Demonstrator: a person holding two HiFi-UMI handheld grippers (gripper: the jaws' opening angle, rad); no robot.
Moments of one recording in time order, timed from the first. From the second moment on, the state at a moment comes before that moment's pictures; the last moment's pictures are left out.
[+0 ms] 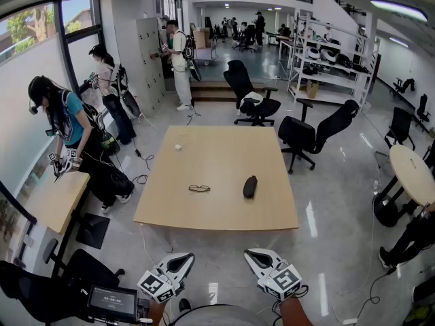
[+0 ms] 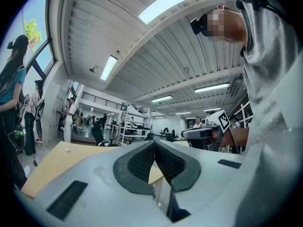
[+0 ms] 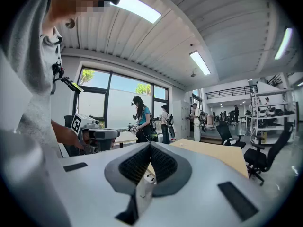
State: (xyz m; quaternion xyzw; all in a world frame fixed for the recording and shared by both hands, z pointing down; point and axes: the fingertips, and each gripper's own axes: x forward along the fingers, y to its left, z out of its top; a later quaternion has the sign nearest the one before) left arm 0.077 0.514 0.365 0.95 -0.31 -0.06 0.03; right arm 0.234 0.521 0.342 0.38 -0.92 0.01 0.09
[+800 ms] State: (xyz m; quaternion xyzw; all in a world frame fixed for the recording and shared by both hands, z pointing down) left arm 0.064 0.518 0.371 0.95 -0.31 -0.06 0.04; right arm 0.221 0.523 0.341 0.37 -0.93 0.02 0.07
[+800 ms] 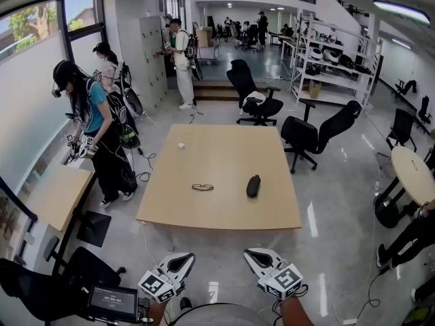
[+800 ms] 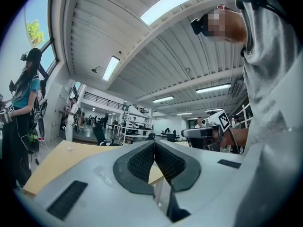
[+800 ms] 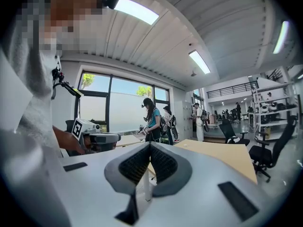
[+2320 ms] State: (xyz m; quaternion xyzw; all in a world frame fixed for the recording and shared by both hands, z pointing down) left arm -0.095 0.292 0.314 0.94 -0.30 -0.12 -0.03; right arm 0.058 0.293 0.311 0.40 -0.92 -0.02 0.07
